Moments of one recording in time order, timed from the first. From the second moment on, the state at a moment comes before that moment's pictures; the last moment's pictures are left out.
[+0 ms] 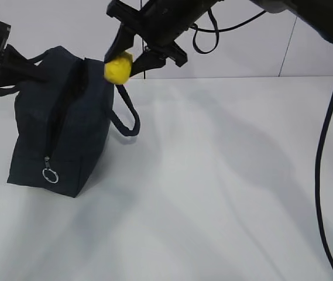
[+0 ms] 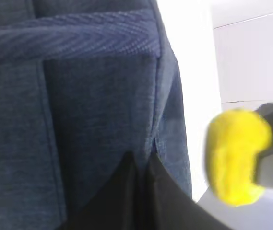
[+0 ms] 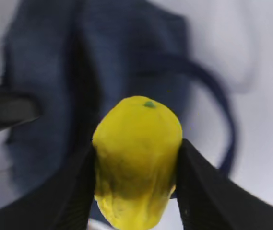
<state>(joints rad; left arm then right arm) 0.15 1.99 -1.48 -1.12 1.19 0.60 0.39 2.37 -2.45 0.61 1.23 0.25</state>
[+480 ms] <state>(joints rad) 0.15 1.99 -1.48 -1.17 1.19 0.60 0.44 2.44 -2.45 0.81 1.17 0.16</state>
